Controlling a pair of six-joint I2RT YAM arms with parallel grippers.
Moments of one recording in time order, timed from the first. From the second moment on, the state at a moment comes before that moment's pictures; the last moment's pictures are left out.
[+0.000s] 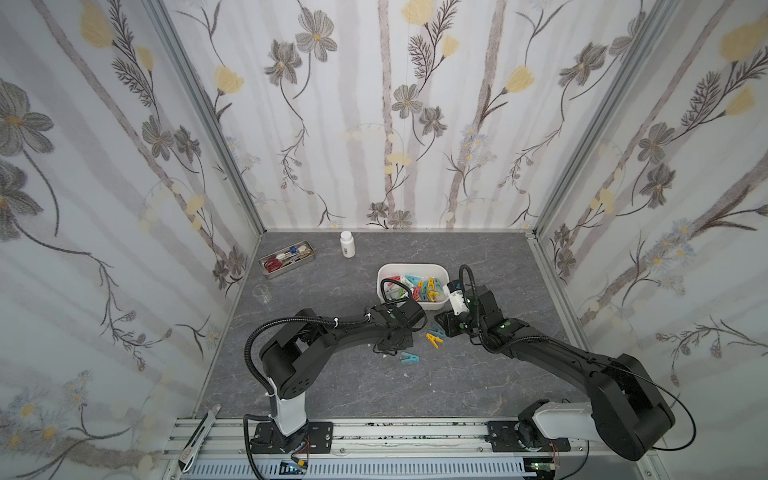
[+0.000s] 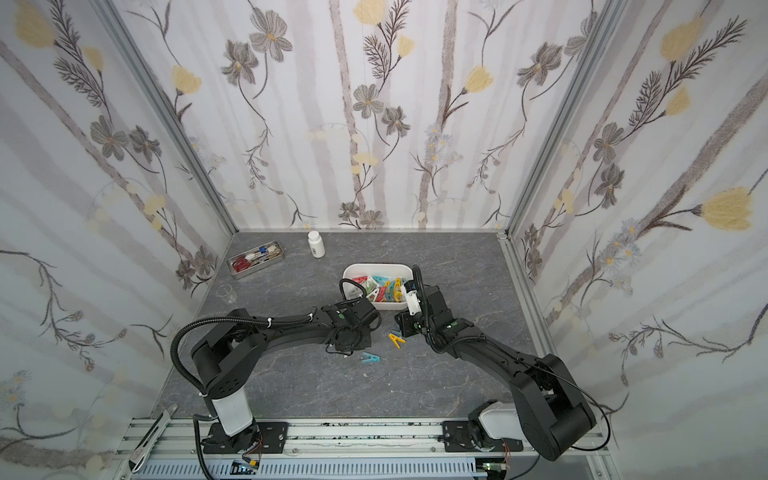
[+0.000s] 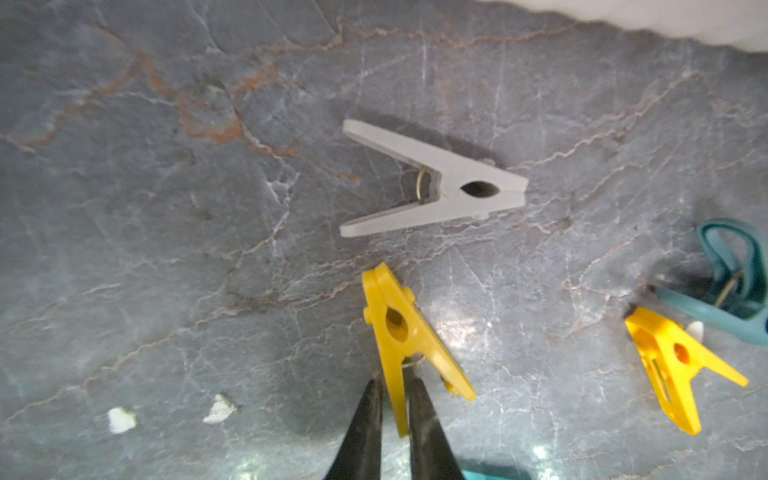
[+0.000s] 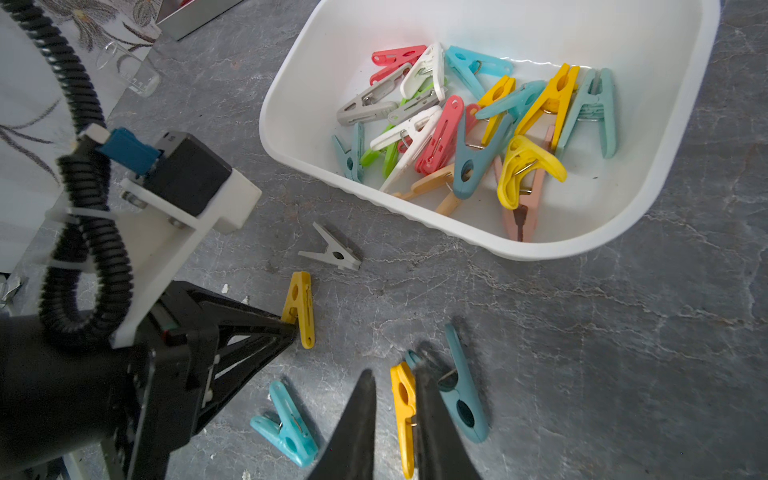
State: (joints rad) left arm -0.90 1.82 1.10 -0.55 -0.11 -0.94; right arm 0.54 1.32 0.65 -0.05 -0.24 0.29
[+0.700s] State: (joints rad) left arm -0.90 1.58 0.89 -0.37 -0.09 -0.90; right arm 0.54 1.29 0.67 -0.08 -0.26 0.33
